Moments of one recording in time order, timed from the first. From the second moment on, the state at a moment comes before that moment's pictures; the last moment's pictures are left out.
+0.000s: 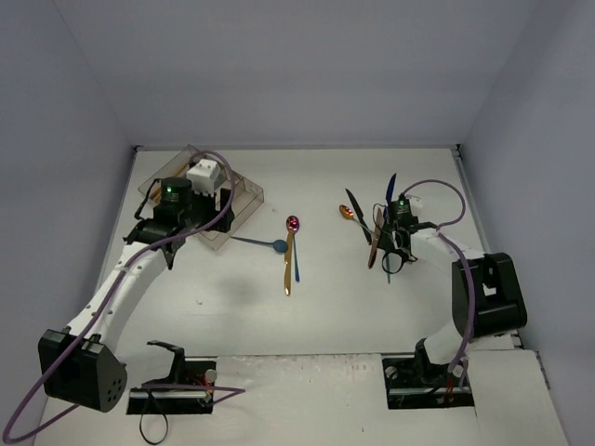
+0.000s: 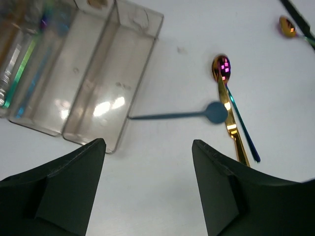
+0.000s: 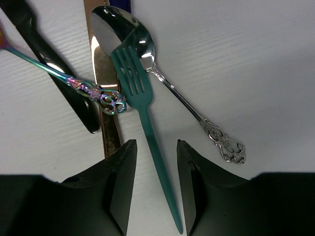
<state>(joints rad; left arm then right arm) -0.24 1.18 1.03 -0.40 0.13 -0.06 0.20 1.54 0.79 -0.24 0.24 0.47</state>
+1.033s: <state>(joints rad) -0.55 1.10 0.98 -0.36 0.17 -0.27 0.23 1.24 0.84 -0.24 0.15 0.50</state>
